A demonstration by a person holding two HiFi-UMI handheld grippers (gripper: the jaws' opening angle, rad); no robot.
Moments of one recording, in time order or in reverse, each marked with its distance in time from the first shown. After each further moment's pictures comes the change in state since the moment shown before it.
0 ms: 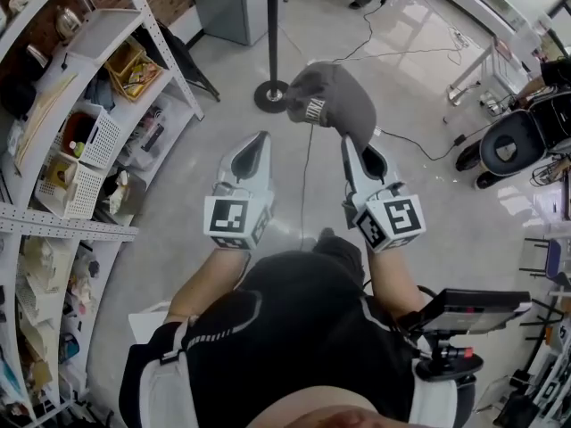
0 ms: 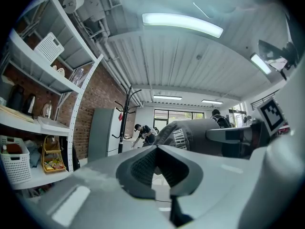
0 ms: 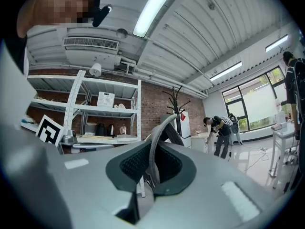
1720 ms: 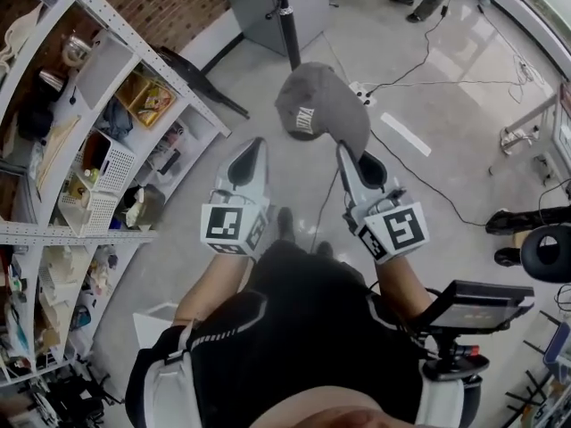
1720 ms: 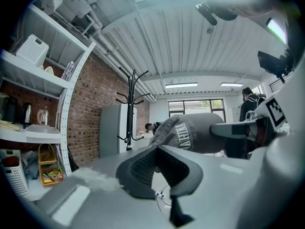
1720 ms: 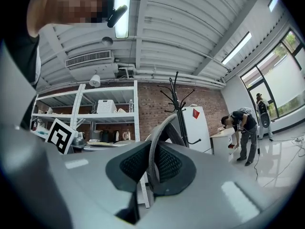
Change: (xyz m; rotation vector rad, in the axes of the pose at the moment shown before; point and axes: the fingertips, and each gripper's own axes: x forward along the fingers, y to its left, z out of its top) left arm 0.286 0.075 0.004 0.059 0.071 0.223; right arm 0.230 -0.212 0.004 0.078 -0.028 0.295
